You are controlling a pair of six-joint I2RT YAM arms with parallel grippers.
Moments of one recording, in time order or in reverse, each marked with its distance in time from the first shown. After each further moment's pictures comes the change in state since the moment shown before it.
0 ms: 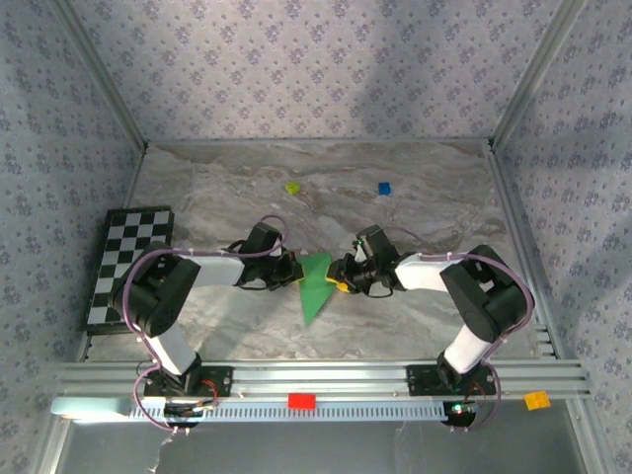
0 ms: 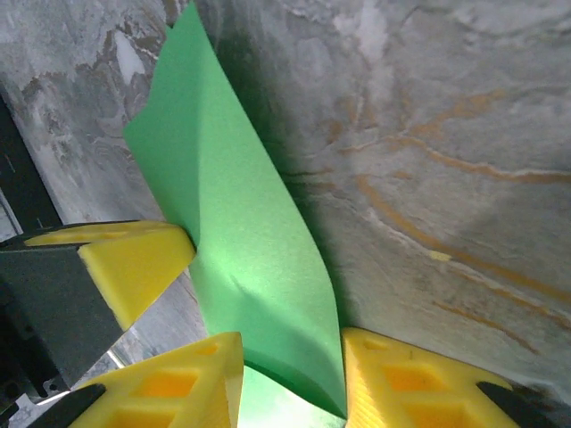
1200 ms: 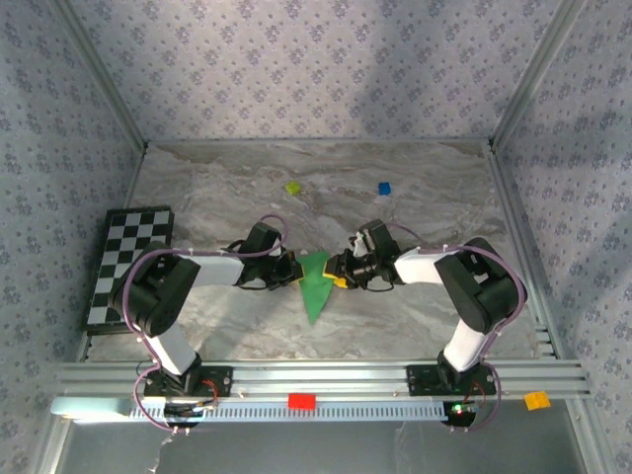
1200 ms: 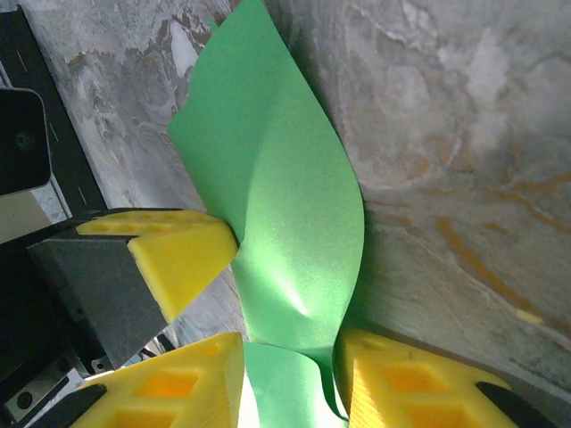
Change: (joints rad) left arm 0.005 0.000 0.000 0.000 0.003 0.002; right arm -0.050 0.064 0.039 0.043 -0.145 -0.047
